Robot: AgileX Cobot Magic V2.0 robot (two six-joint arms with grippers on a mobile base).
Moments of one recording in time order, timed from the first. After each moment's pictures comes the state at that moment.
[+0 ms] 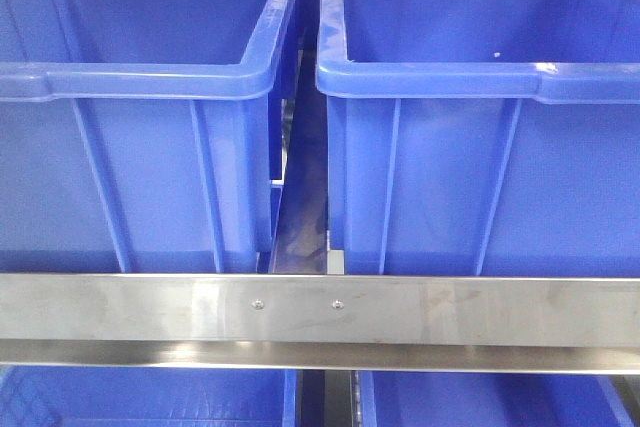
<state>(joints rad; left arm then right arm) -0.21 0.66 -0.38 0.11 0.03 -0.32 0.18 0.58 -0.40 -0.06 0.21 0.20</state>
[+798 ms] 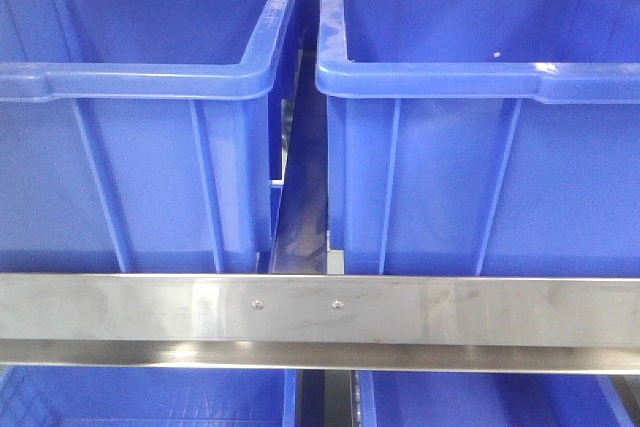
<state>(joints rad) -0.21 0.66 -0.38 0.11 0.03 -0.32 0.18 0.58 -0.40 -0.06 0.21 0.20</state>
